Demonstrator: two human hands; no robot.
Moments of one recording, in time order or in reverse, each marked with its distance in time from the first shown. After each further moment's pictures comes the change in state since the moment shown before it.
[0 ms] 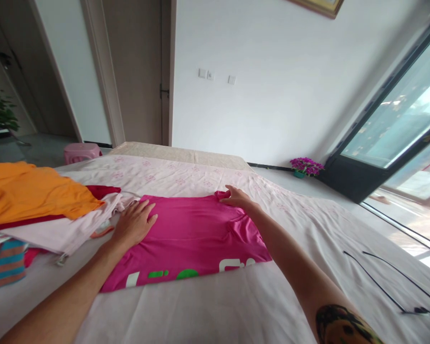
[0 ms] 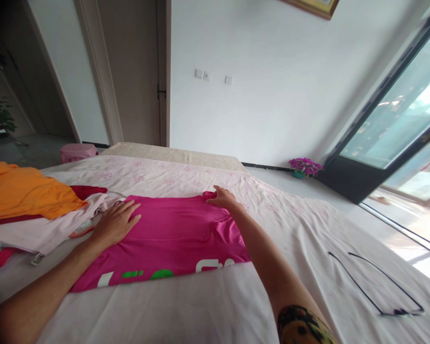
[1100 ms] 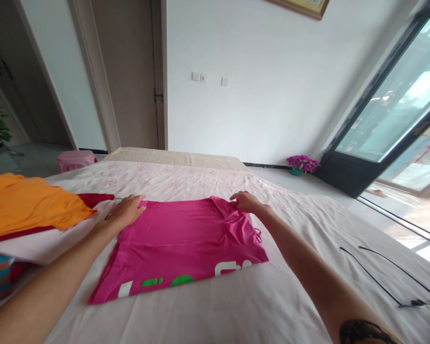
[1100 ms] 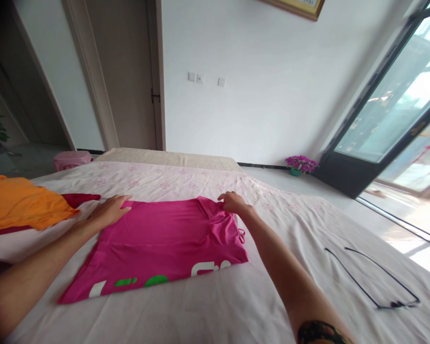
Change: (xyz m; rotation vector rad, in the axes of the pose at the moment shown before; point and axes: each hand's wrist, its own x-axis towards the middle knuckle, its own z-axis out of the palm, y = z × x) left_hand 0.065 -0.036 -0.001 -0.086 -0.131 -0.090; right_hand -0.019 0.045 -0.026 -0.216 -0.075 -0.136
